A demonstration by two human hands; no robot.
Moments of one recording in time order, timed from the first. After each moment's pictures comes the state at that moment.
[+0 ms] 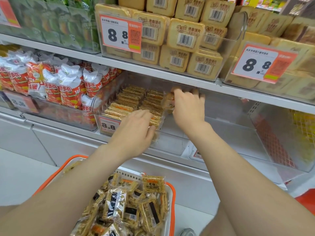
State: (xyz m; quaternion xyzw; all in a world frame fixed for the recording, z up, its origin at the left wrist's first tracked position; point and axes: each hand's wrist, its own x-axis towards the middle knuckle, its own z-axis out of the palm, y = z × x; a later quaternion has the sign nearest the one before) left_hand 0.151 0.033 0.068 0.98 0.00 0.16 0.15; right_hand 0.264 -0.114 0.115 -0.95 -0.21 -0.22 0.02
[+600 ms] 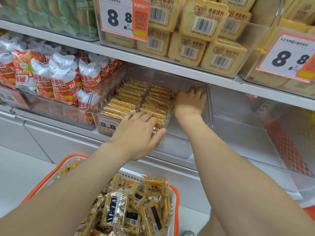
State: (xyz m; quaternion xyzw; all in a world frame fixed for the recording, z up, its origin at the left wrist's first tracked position) left_hand 0.174 0.047 0.049 1.00 -0.02 0.07 0.03; right_hand 0.344 -0.073 0.070 -0.99 -0.09 -0.12 -0.07
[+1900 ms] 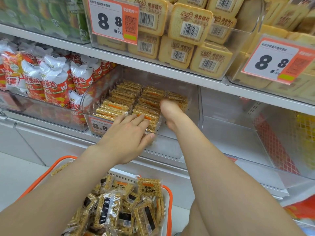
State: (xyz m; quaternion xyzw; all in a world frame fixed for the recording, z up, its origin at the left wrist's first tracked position) left_hand 0.168 0.053 0.043 1.00 -0.04 0.05 0.02; right_hand 0.306 -0.062 0.083 -0.81 0.06 0.18 0.56
